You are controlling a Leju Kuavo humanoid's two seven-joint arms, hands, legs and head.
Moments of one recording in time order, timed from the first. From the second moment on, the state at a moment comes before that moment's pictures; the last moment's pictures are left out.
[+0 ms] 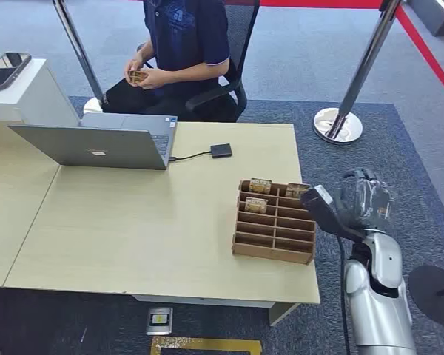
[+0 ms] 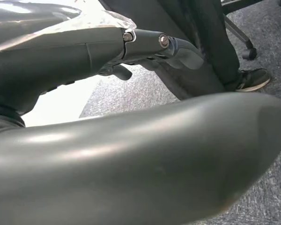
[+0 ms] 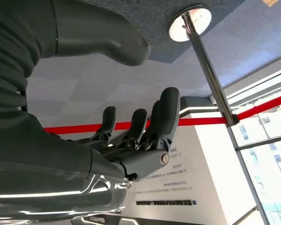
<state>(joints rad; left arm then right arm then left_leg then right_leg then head) -0.07 -0.25 0.83 -0.21 -1.49 0.58 0.11 -0.29 0.03 0.07 -1.17 1.31 -0.29 -0.09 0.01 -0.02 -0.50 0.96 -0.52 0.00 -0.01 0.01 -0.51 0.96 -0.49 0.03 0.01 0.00</state>
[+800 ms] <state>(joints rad) -0.07 -0.25 0.83 -0.21 -1.46 0.59 0.11 -0.48 0.03 0.21 -0.86 1.27 -0.29 -0.12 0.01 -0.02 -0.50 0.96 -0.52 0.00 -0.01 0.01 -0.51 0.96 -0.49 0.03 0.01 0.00</state>
